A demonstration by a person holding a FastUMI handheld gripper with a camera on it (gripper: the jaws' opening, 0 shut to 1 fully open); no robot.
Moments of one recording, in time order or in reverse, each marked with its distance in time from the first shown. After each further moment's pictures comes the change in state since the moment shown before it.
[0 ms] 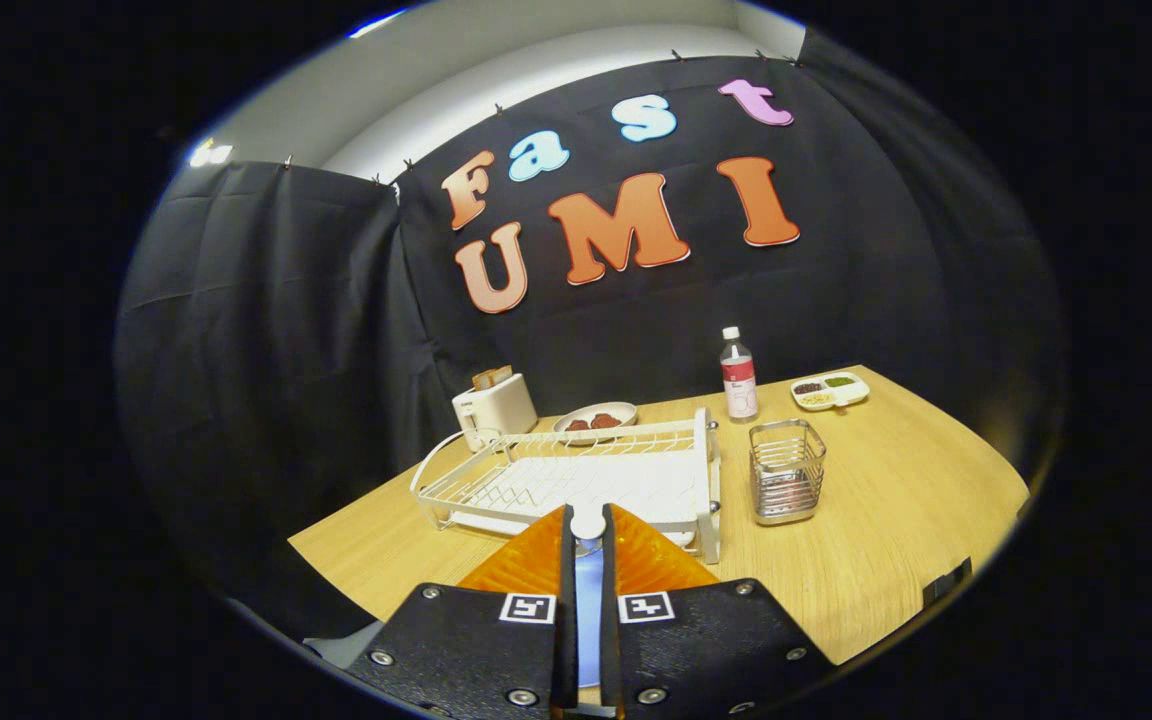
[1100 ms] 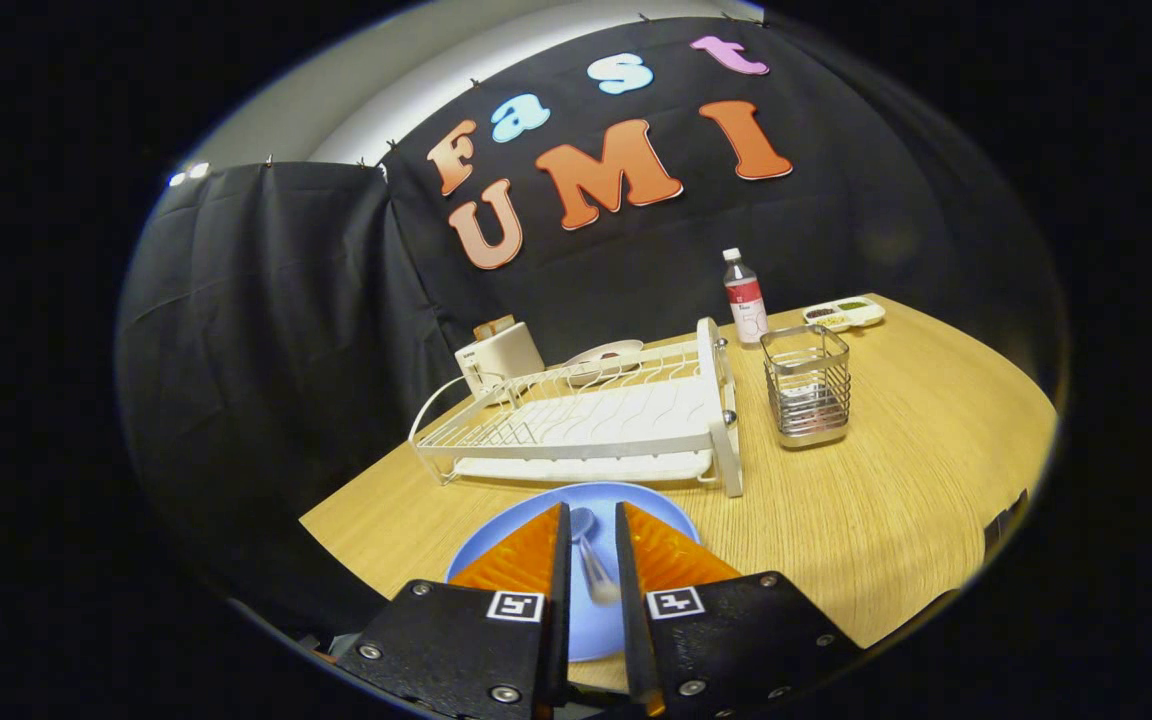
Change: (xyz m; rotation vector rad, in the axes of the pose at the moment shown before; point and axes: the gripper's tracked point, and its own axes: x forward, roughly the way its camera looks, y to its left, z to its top) arm 0.008 -0.014 -0.056 0.075 0.097 0.034
